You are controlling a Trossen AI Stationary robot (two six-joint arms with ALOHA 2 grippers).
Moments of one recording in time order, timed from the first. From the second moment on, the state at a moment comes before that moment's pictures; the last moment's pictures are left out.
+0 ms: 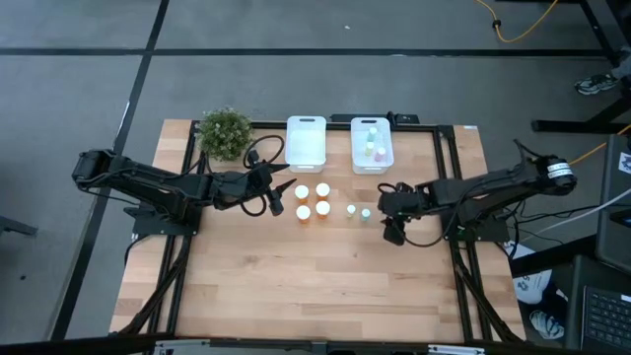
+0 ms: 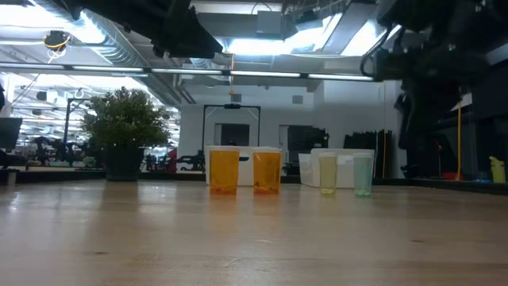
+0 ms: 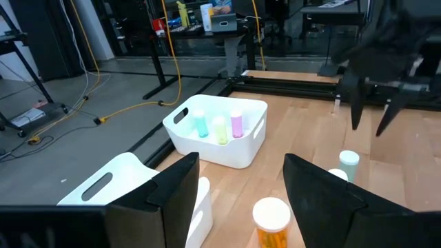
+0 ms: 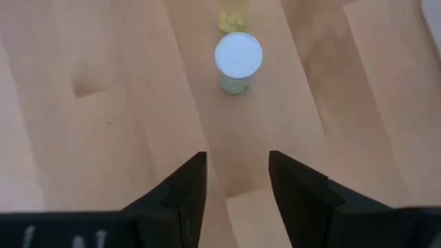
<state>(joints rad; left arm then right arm) -0.07 1.13 0.63 0.26 -0.61 -0.02 0.11 1.19 0.68 -0.63 0.12 0.39</state>
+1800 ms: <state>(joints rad) -0.07 1.13 0.63 0.26 -0.61 -0.02 0.04 1.34 0.53 -0.04 0.23 0.21</state>
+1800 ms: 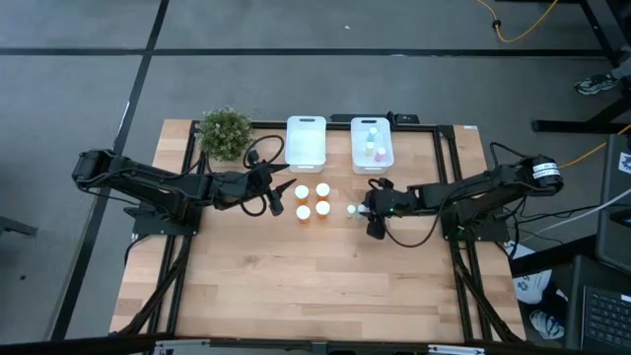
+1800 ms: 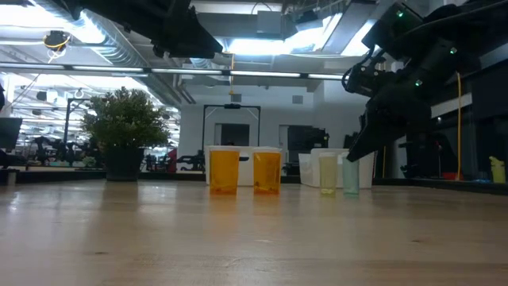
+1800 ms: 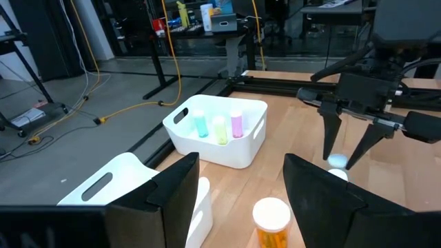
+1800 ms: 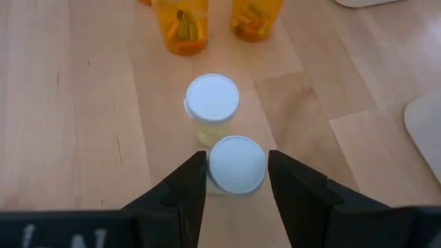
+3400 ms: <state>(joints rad) -0.07 1.13 0.63 0.26 -0.61 -0.02 0.04 1.34 0.53 -0.04 0.14 0.20</state>
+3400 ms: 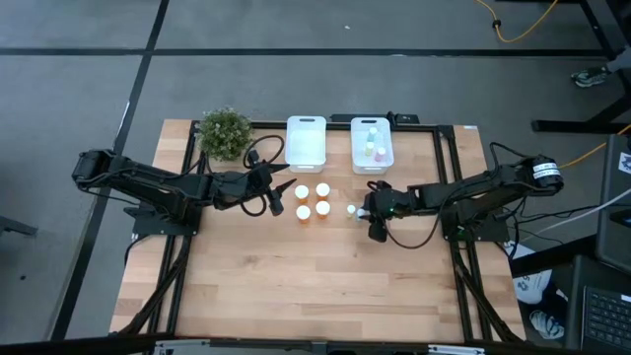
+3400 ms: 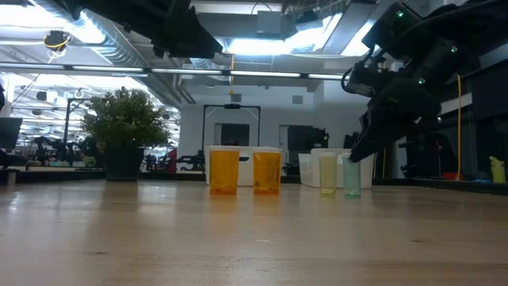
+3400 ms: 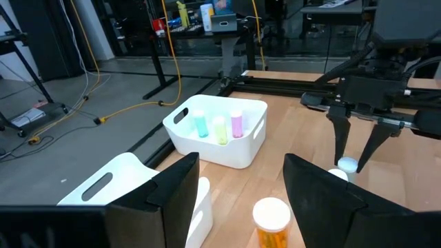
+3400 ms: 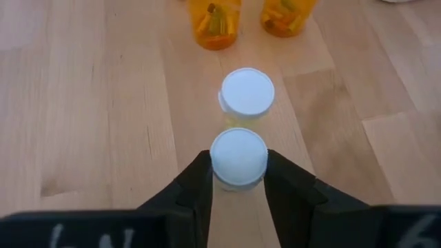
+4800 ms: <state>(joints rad) -0.07 1.13 0.63 0.26 -0.61 0.01 -0.70 1.67 0.90 0.05 0.03 -0.11</state>
